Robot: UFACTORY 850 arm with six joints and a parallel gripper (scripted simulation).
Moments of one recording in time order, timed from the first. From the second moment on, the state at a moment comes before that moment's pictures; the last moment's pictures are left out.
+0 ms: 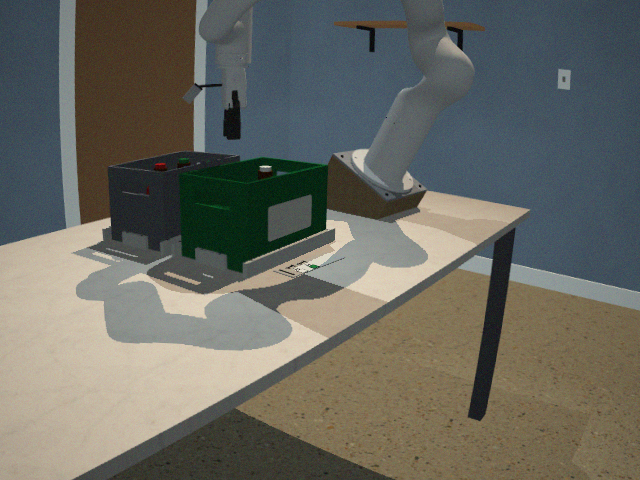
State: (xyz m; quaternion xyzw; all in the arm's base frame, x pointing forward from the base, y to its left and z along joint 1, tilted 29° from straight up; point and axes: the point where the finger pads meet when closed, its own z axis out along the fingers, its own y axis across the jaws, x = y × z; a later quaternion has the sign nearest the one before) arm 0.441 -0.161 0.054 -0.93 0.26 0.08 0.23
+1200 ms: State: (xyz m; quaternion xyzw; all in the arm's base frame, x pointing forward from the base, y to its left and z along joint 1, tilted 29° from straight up) arm 0.476 -0.283 -0.014 -0.93 0.26 0.08 0.23
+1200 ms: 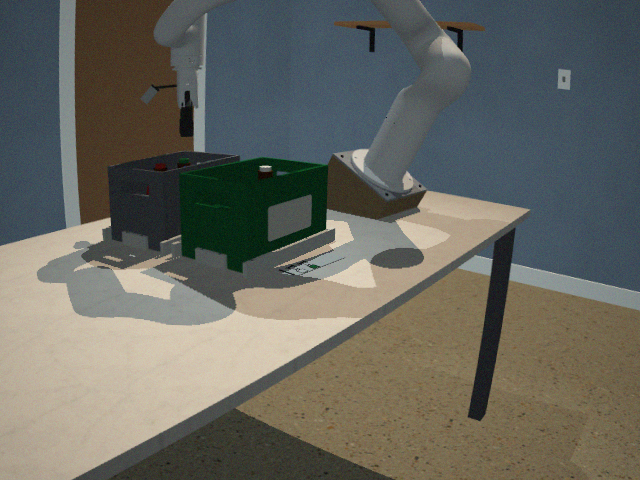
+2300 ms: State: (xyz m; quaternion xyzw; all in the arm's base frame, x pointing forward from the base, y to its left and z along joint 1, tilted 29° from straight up) arm 0.476 -0.273 -0.038 -0.93 0.26 0.08 0.23
